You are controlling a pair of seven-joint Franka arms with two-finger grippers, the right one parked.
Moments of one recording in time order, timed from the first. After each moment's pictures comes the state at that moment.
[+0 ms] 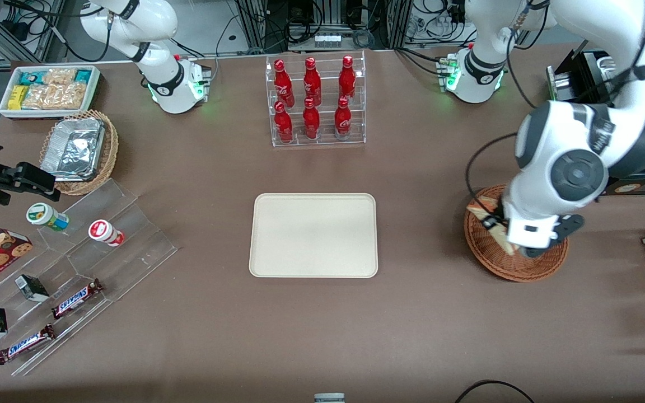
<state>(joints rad) -0.29 0.29 -0.01 -1.61 0.06 1.71 -0.83</state>
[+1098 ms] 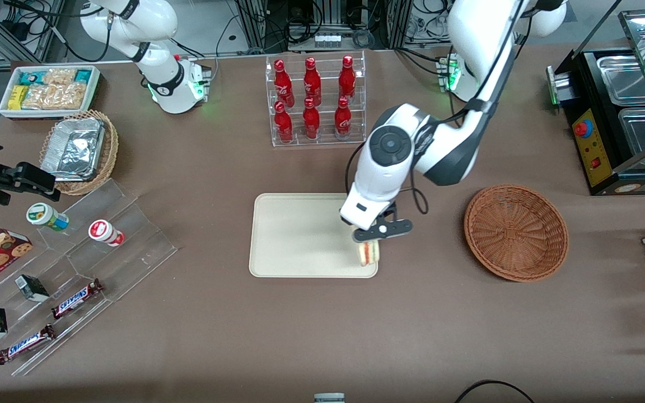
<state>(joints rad) -0.63 0.52 -0.04 -1.55 -0.01 2.14 -0.83</state>
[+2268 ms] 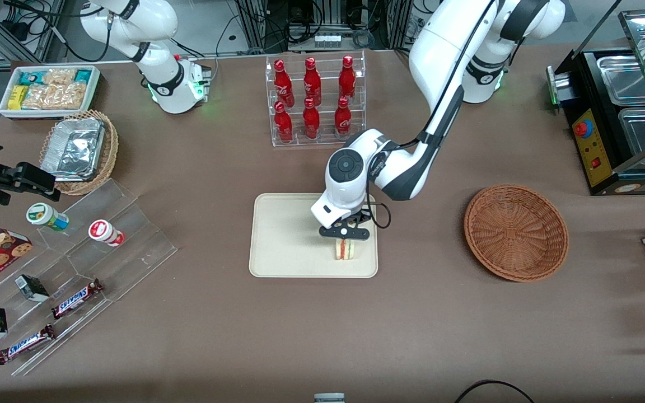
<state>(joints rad) -0.70 0.69 -0.04 -1.57 0.05 2.25 -0.67</state>
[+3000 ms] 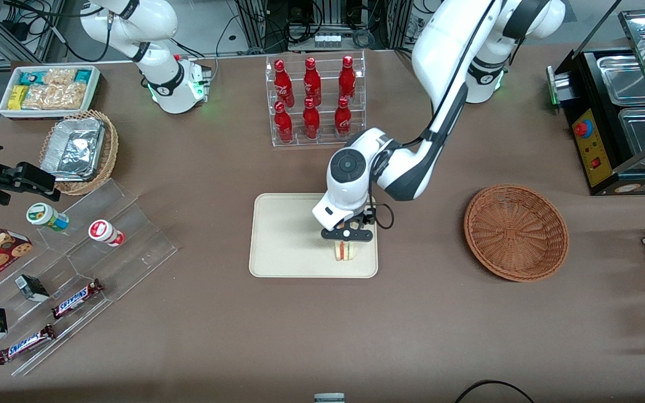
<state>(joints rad) -0.69 0.63 -0.03 -1.52 0.05 2.15 -0.70</state>
